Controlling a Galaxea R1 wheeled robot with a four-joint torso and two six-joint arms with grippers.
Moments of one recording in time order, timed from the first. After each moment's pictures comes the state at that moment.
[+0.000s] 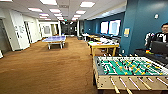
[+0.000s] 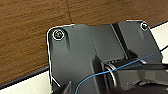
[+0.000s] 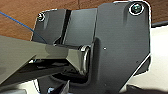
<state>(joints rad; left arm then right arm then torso) 1.52 2.95 -2.67 0.02 -0.11 0.06 -1.58 3.00 -2.66 -0.29 0.05 0.16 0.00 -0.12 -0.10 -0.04</state>
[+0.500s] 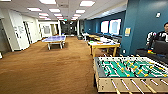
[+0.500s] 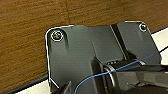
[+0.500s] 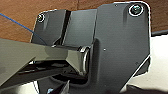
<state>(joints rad) 1.51 2.95 -2.67 0.02 -0.11 0.06 -1.57 3.00 -2.66 -0.29 0.04 0.16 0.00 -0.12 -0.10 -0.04</state>
